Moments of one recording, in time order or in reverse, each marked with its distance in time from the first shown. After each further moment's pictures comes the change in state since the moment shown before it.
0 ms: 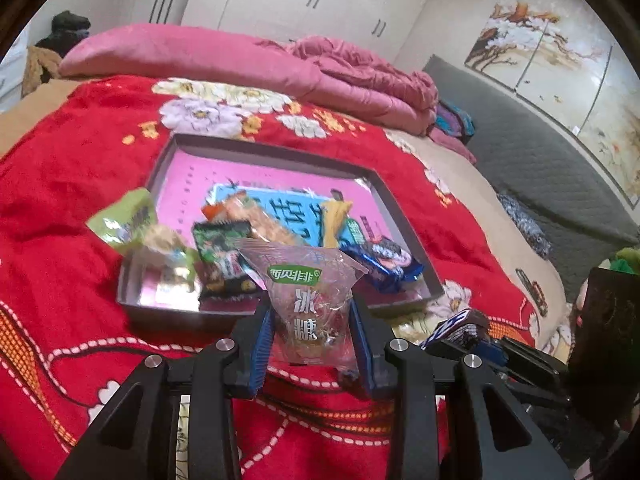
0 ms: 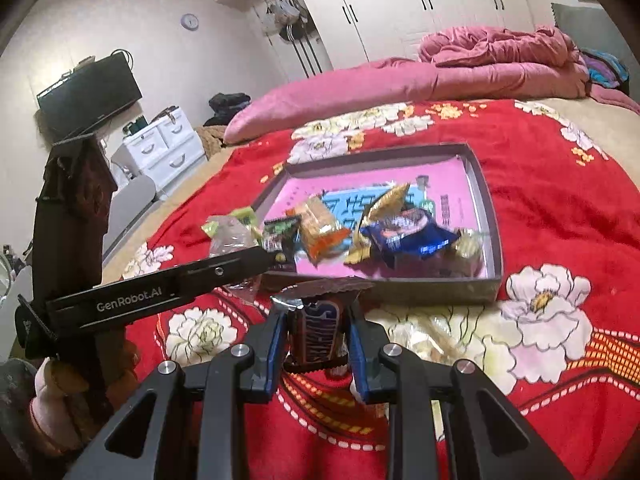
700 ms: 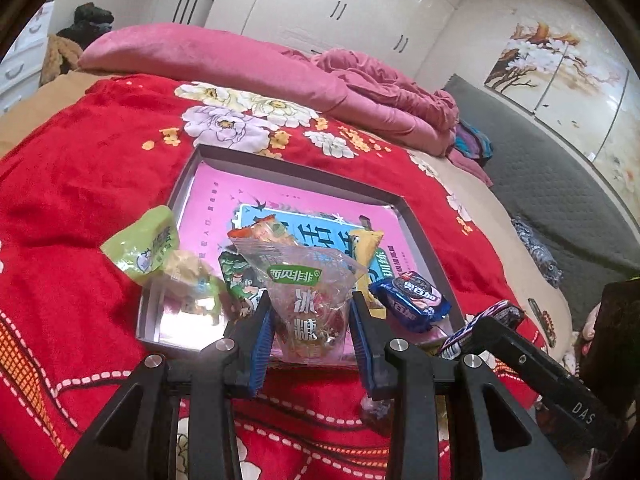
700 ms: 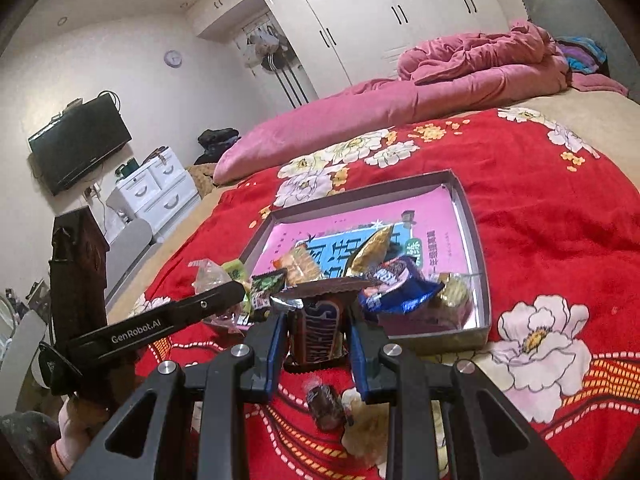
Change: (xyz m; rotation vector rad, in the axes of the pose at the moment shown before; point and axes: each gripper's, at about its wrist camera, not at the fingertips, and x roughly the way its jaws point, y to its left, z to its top) left arm 0.016 0.021 0.019 -0.066 -0.034 0.034; right arm 0.004 -0.020 0.028 0.091 -0.097 0.000
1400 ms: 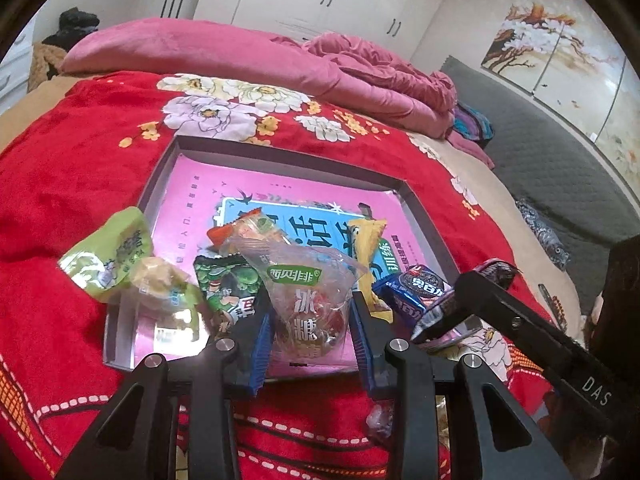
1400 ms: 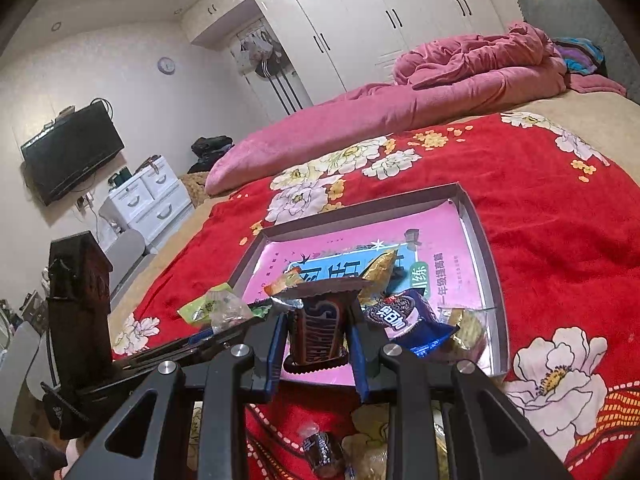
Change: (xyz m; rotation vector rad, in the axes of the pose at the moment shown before) left arm 0.031 -0.010 0.003 0.054 0.045 0.010; right arm 0.033 0.000 0.016 0.006 -0.009 -0.017
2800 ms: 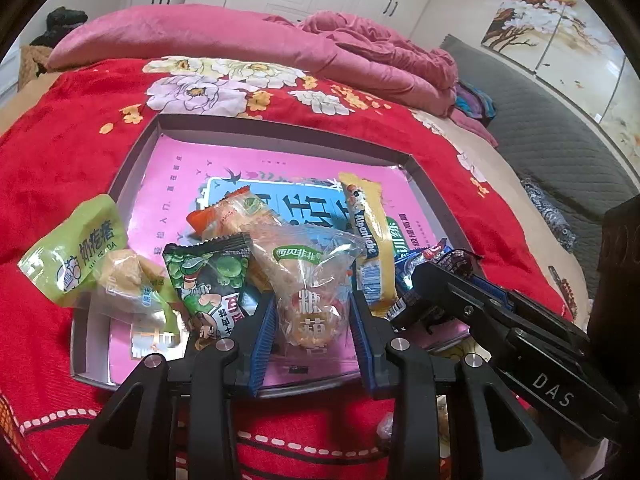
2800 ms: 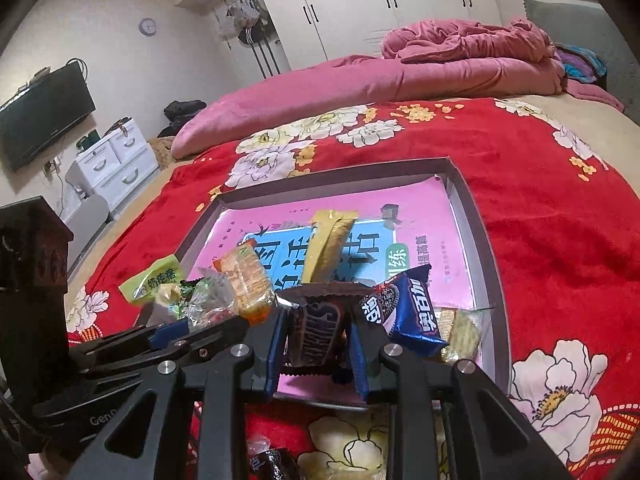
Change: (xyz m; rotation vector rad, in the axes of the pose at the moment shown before) left arm 0.029 -0.004 -0.002 0.028 0.068 0.012; right arm 0.043 -0.010 -0.002 -0.054 0.102 -0.125
